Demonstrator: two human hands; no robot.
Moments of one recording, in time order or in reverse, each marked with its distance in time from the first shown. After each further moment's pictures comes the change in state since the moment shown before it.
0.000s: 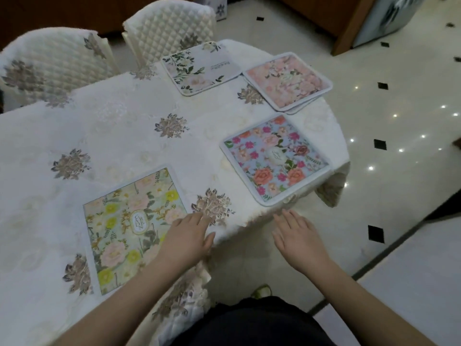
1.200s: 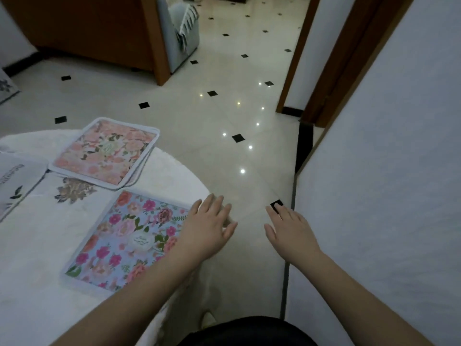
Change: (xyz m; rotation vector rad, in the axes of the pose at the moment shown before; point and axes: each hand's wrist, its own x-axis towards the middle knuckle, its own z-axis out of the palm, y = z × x) left_hand 0.230 0.300 -0.095 0.172 0.051 0.840; right_hand -0.036 0.223 -0.053 0.196 0.146 0.746
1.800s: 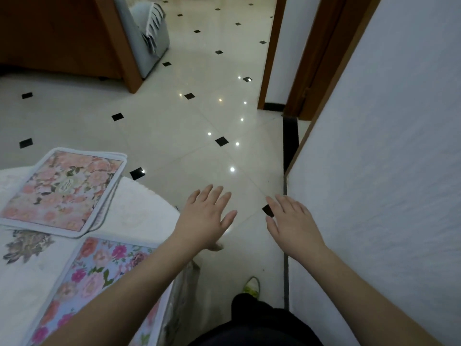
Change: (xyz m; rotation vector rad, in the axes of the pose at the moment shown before) left_hand 0.136 -0.003 -0.026 0.042 0.045 0.106; right_hand 0.083 0.057 -0.024 0.026 0.088 0.097
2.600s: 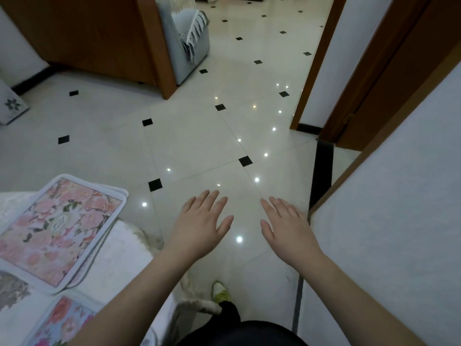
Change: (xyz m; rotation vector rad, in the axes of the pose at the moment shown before) left_hand 0.175 -0.057 -0.041 -0.077 0.015 -0.258; right_hand 0.231 0.028 -0.042 0.060 -0.034 -0.213
